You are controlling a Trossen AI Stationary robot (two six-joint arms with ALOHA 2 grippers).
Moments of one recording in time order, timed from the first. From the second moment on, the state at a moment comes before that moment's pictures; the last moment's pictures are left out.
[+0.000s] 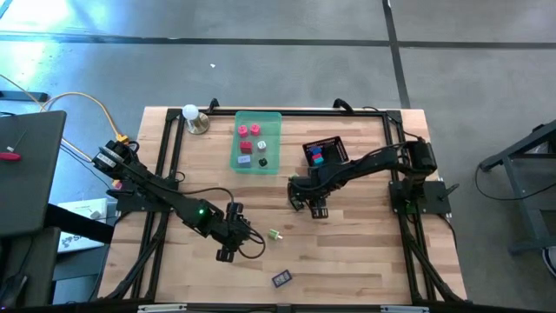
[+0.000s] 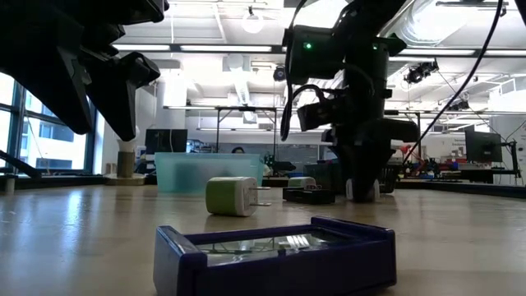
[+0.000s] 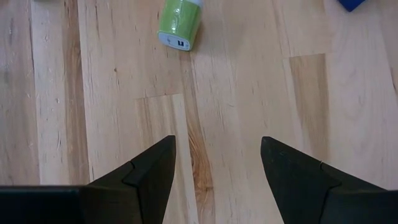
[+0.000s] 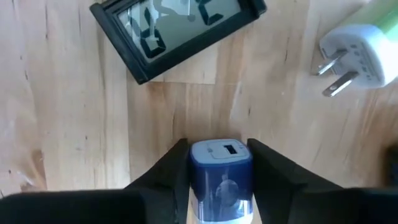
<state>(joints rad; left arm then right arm) -0.53 1.54 0.98 -0.49 -0.21 -0.36 0.03 1.89 1.16 -0.75 0.10 -0.02</state>
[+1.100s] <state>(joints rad) -0.60 1.54 0.98 -0.24 -0.75 -0.37 0.75 1.50 1.21 -0.74 0.93 0.56</state>
